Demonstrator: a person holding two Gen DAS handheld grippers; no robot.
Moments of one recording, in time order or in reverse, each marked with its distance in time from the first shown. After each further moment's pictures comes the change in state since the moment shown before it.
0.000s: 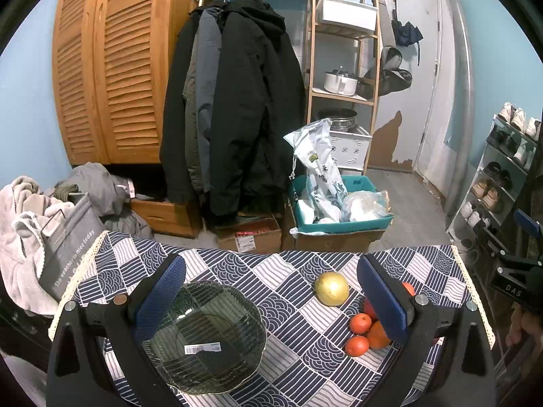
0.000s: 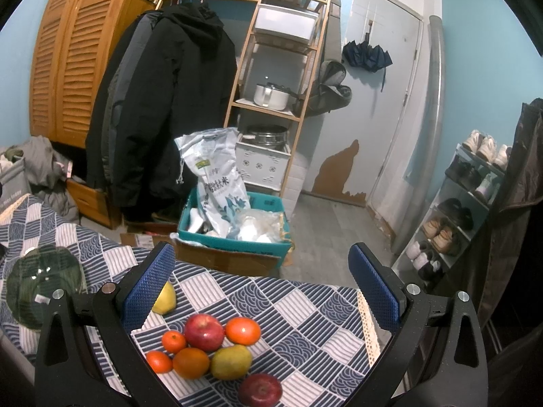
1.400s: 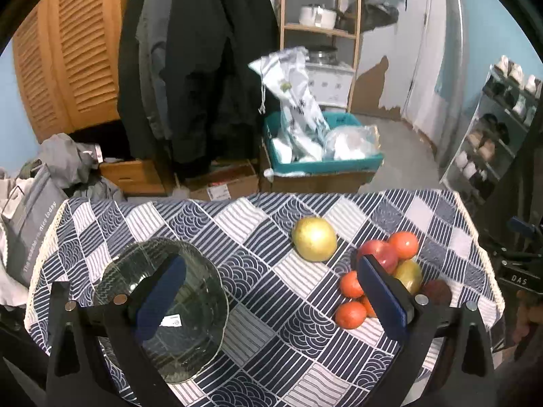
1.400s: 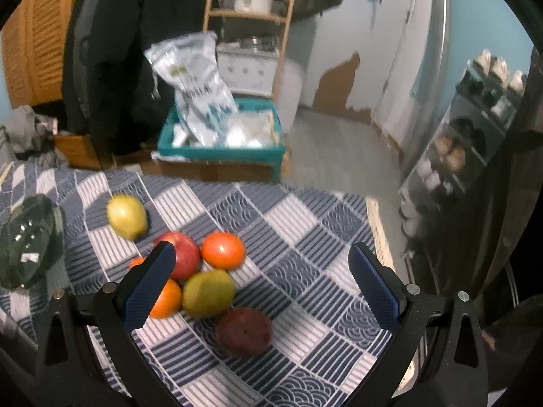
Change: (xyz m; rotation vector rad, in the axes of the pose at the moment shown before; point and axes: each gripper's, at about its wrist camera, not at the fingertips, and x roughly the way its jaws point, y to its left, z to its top) left arm 0.091 -0.045 -0.053 0.070 0.225 -0.066; right arm 0.068 -0.046 -0.079 0.092 0.367 0.032
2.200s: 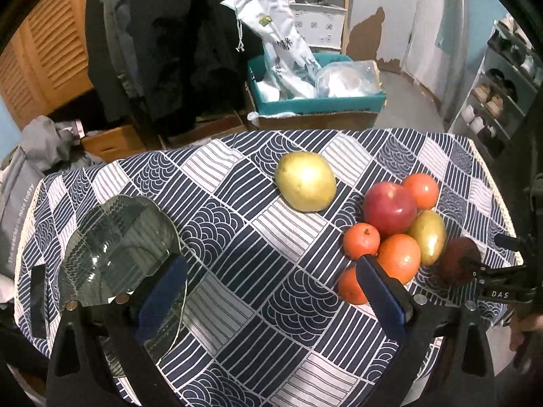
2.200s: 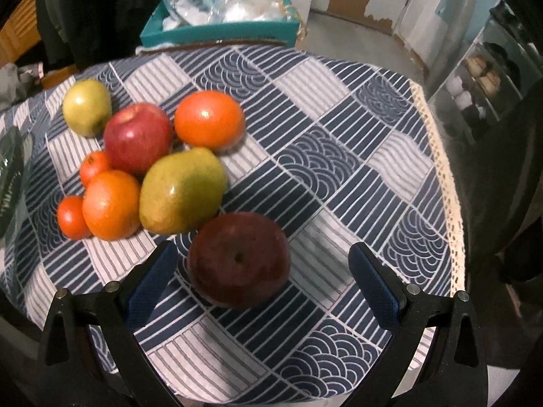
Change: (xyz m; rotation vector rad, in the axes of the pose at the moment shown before) left arm 0.074 -0.030 -0.039 0.063 0.177 0.013; right arm 0.104 -0.002 -0.080 0.020 0.379 0.074
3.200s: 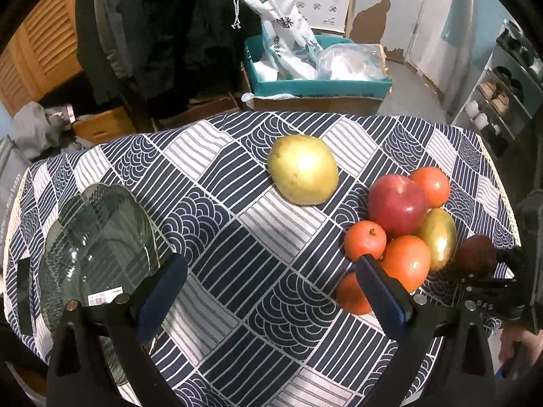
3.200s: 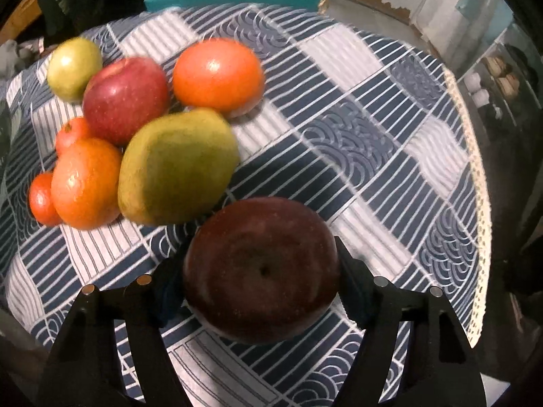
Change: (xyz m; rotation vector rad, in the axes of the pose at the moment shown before) left arm 0.034 -0.005 0.007 -0.024 0.065 -0.022; right arm 0.037 0.009 -0.003 -0.036 0.068 0.011
